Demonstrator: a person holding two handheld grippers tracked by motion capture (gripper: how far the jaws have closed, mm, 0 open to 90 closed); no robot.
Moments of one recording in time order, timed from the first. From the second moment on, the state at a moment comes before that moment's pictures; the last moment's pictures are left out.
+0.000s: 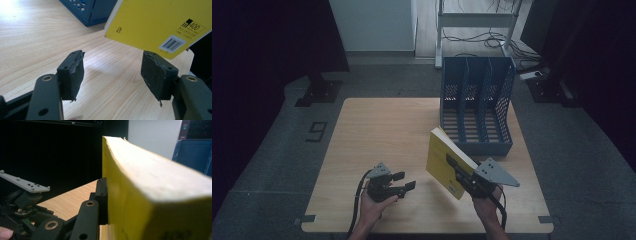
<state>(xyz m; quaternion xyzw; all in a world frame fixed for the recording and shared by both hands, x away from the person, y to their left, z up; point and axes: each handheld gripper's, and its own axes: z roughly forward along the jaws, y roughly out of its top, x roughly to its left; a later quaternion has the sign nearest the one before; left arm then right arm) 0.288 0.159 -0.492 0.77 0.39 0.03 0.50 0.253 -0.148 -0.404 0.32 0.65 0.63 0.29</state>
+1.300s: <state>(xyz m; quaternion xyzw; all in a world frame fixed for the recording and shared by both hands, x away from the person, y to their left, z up) 0.288 0.160 -0.492 0.77 0.39 0.02 0.51 0.281 -0.143 -0.360 0.33 0.63 0.64 0.29</state>
